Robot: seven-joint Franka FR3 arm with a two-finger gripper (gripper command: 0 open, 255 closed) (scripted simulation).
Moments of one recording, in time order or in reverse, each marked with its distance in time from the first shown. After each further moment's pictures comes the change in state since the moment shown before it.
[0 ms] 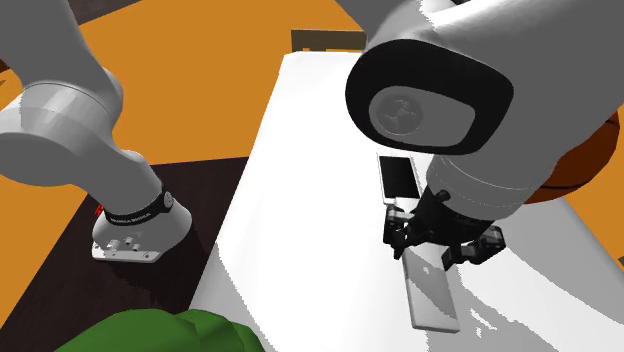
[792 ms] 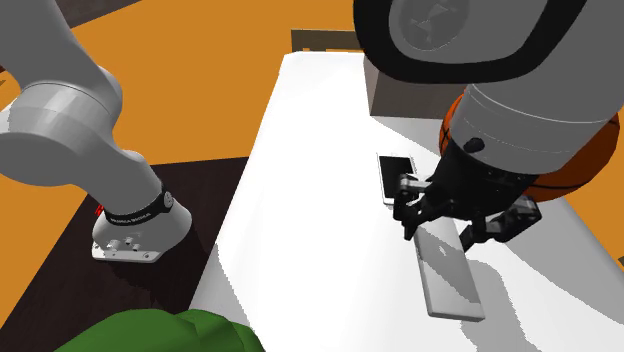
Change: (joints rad) arm 0.015 -0.088 -0.016 0.070 -0.067 -0.142 0.044
